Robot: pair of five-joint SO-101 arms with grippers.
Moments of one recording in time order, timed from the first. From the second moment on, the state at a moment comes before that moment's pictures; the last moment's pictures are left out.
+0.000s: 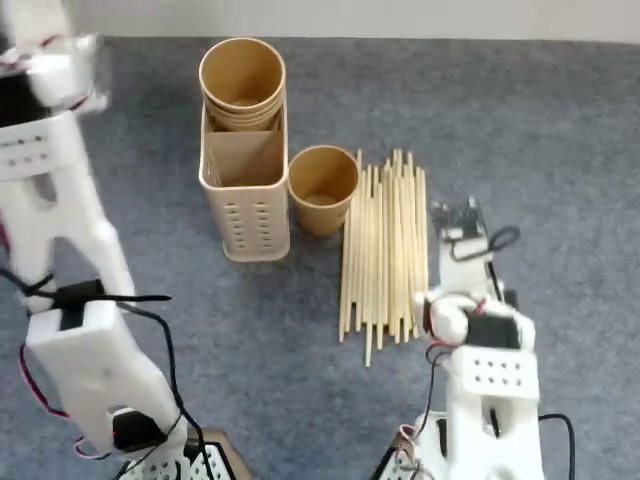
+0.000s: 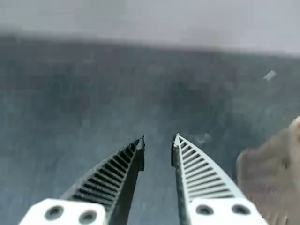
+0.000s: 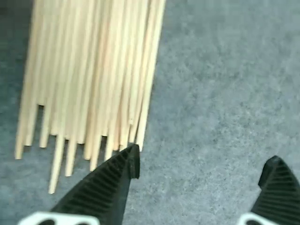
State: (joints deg) left arm -20.4 22.6 -62.9 96.1 1.2; right arm -1.7 -51.8 59.4 60.3 12.5
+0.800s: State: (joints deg) left arm -23.7 24.9 -8.4 74.2 16.7; right arm -19.0 10.8 -23.1 72.2 -5.4
